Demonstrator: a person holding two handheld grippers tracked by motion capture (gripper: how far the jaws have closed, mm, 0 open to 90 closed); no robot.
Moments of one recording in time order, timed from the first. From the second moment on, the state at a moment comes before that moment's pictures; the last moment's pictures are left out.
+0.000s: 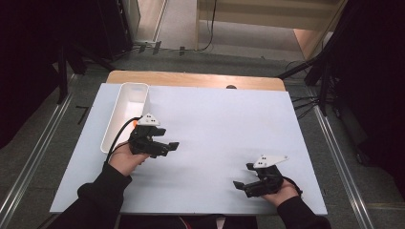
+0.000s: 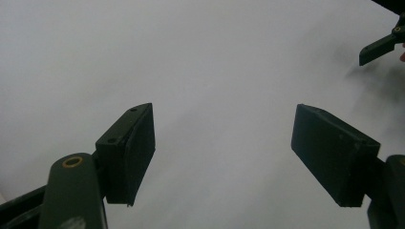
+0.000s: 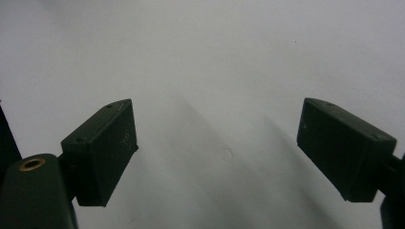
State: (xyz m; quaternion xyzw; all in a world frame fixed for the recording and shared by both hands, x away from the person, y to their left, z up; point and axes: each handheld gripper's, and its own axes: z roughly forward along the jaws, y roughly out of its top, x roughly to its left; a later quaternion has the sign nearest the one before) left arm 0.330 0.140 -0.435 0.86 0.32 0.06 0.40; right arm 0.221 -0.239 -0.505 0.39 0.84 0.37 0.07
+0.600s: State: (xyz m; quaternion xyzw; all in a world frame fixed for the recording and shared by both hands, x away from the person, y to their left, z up) left arm 0.319 0.141 -0.441 0.87 0.30 0.06 0.40; right arm 0.221 -0.238 -0.506 0.39 0.84 0.37 0.07
